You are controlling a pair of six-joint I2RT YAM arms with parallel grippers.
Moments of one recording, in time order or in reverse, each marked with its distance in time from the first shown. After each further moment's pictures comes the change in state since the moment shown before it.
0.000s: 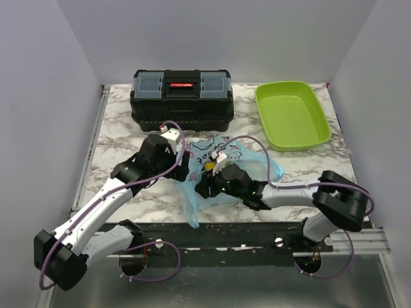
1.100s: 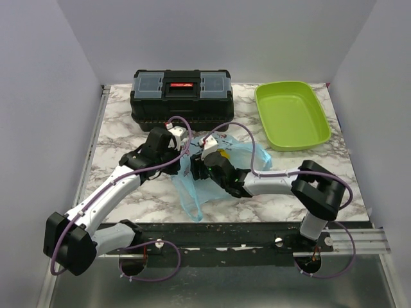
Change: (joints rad) left arm 0.085 0.131 0.042 -0.003 0.112 0.024; right arm -0.023 0.121 0.239 -0.125 0.356 -0.134
